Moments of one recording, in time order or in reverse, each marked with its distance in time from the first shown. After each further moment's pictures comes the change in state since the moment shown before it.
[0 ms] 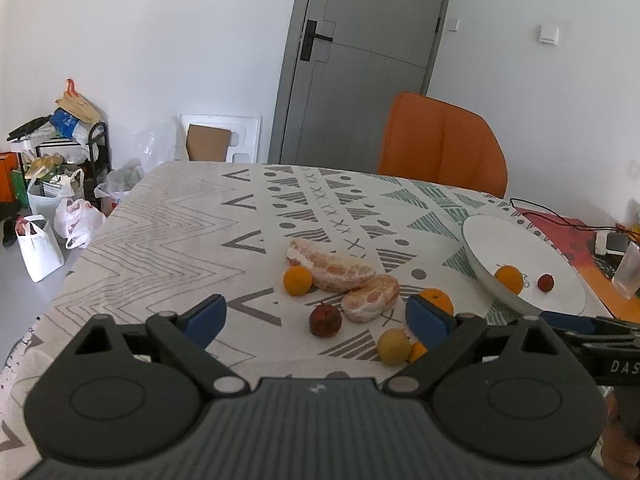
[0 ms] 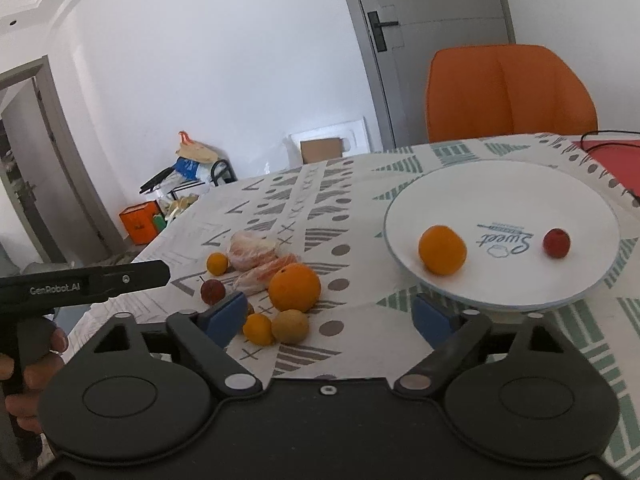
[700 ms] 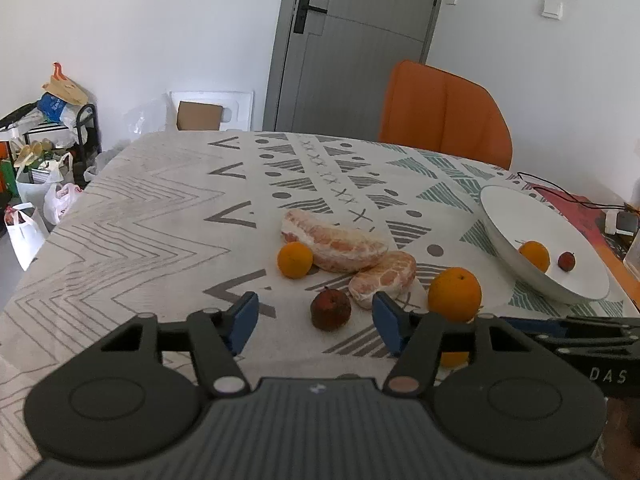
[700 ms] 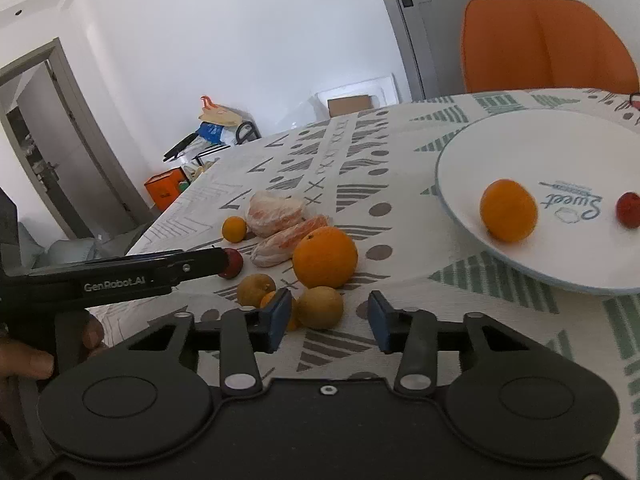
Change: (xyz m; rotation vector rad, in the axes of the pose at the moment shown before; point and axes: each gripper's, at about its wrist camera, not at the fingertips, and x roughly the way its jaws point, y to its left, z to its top) left arm 0.046 0.002 -0.007 0.015 0.080 -0.015; right arm 0.044 0.006 -0.006 0.011 0.119 0.105
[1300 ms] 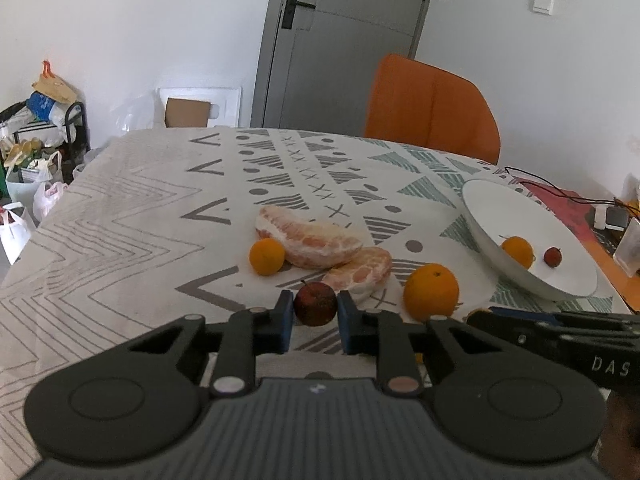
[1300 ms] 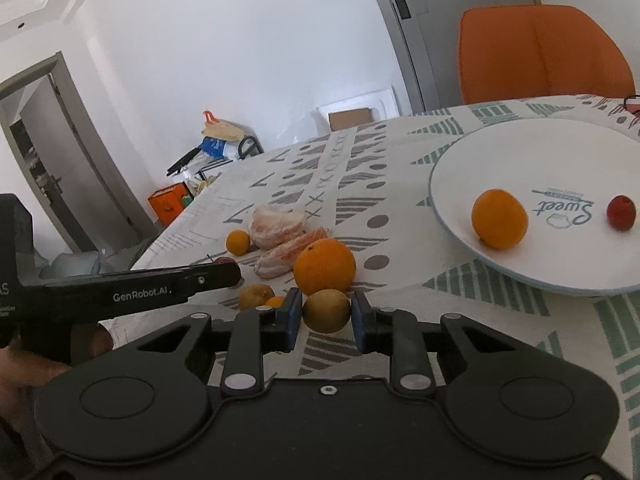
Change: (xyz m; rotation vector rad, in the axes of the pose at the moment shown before) left arm -0.004 -0.015 0.002 0.009 0.009 -0.027; right arm -0.019 -0.005 0.001 0.020 -0.058 -0.001
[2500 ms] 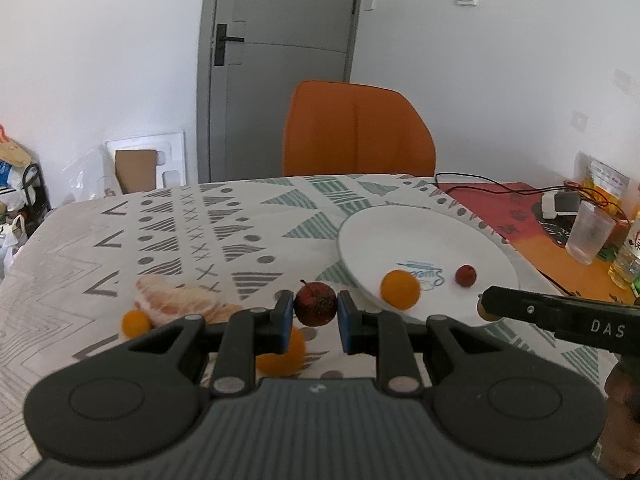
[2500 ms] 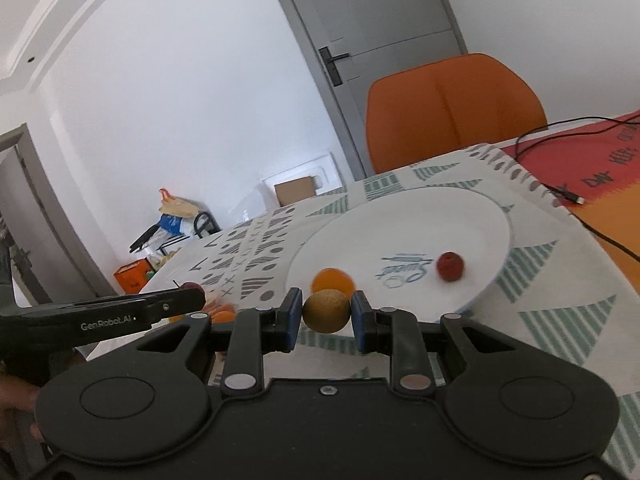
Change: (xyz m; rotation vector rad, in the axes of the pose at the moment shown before) left arm -0.009 -0.104 0.021 0.150 -0.075 -0.084; right arm -0.082 -0.079 0.006 0.110 -0.199 -0.120
